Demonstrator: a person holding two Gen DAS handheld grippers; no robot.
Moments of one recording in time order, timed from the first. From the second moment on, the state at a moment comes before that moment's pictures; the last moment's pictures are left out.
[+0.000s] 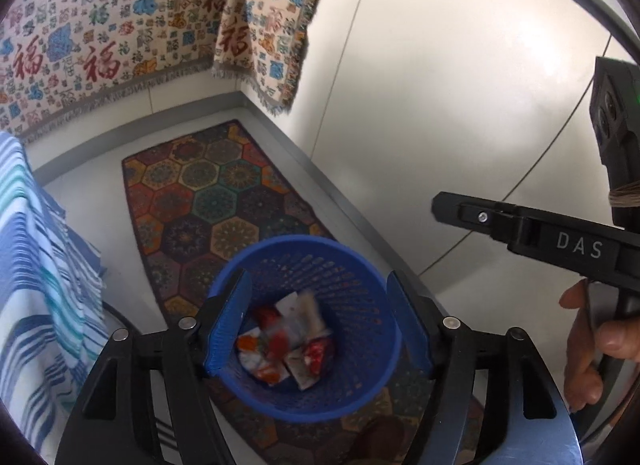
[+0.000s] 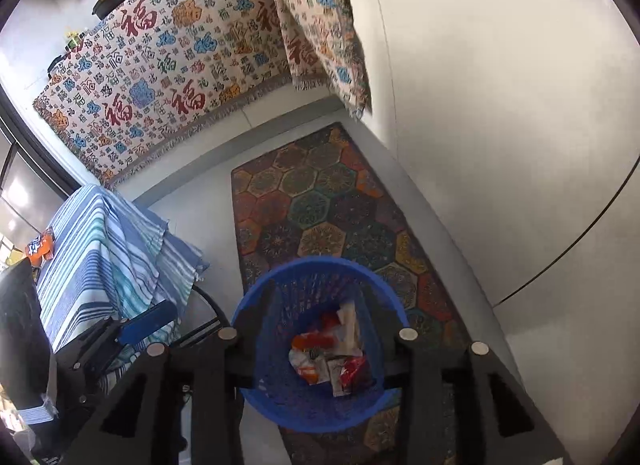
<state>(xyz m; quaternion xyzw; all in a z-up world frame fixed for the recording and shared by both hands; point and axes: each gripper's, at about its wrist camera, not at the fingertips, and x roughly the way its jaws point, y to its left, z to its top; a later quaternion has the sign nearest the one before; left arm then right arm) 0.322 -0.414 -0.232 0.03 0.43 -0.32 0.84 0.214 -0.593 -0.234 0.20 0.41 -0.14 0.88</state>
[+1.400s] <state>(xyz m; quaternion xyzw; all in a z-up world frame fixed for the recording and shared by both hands) 0.350 -0.006 -0.219 -0.02 0.45 0.05 0.89 0.269 -0.184 -0.223 -0.09 0.42 0.12 0.90</state>
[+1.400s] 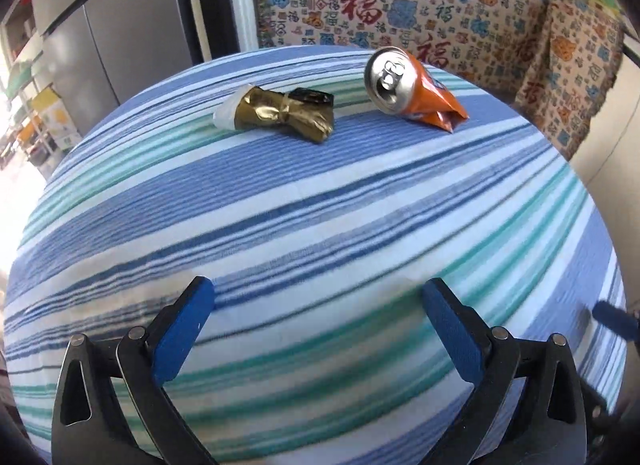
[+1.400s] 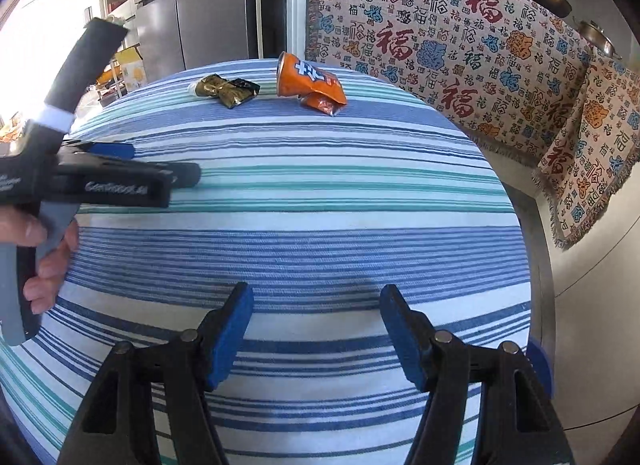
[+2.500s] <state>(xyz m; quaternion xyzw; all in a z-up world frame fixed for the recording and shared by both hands) 0.387 0.065 -0.204 -0.12 0.44 0.08 0.89 0.277 -0.178 -0.226 -0.08 0.41 0.14 0.90</state>
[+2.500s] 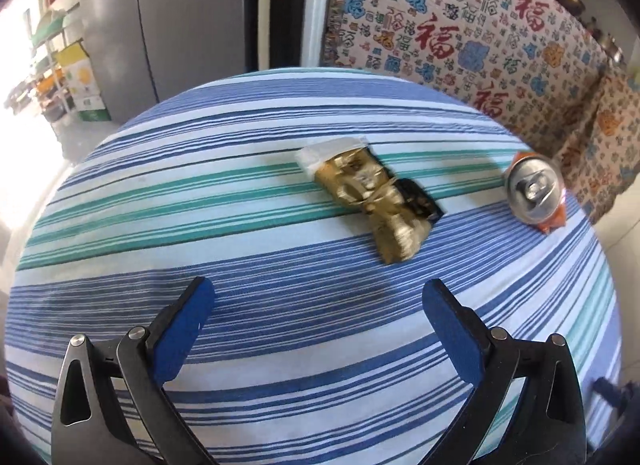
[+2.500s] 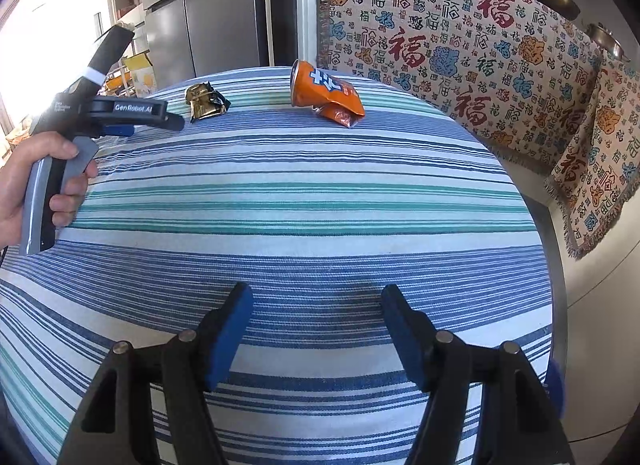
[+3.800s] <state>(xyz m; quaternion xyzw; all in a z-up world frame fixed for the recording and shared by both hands) 0.309 0.039 -0.209 0.03 0.44 -0.04 0.90 0.476 -0.125 -0.228 -0.06 0.43 0.10 0.89</state>
